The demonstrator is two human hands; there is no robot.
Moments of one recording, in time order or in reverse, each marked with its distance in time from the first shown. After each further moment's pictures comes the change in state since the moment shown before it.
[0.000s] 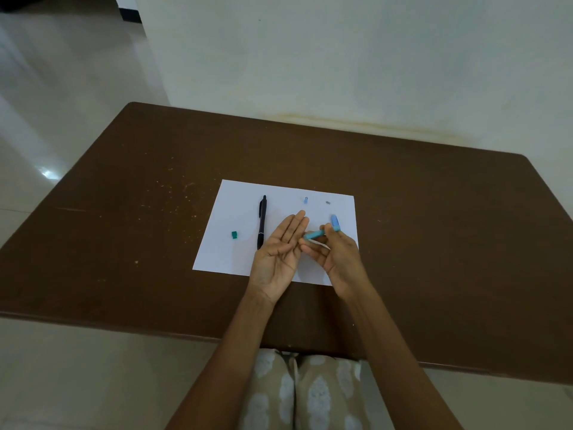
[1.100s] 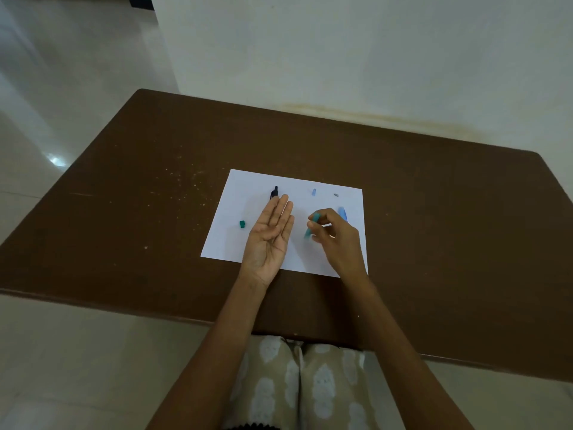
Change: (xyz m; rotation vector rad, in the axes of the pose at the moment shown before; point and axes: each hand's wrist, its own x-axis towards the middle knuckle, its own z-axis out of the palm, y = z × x) left_hand -0.001 0.023 0.002 0.065 0.058 0.153; right_hand 0.017 0.012 0.000 -0.985 -0.020 -0.562
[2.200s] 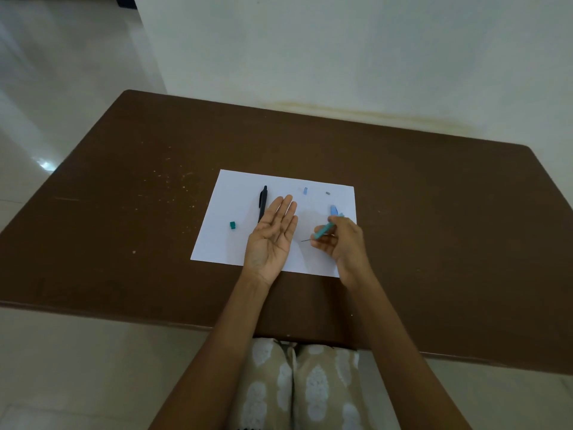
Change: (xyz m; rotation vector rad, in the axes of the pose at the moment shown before) left_hand 0.008 -0.014 0.005 0.040 0.040 -0.058; right_hand 0.003 -0.004 -0.017 0.783 0.134 0.614
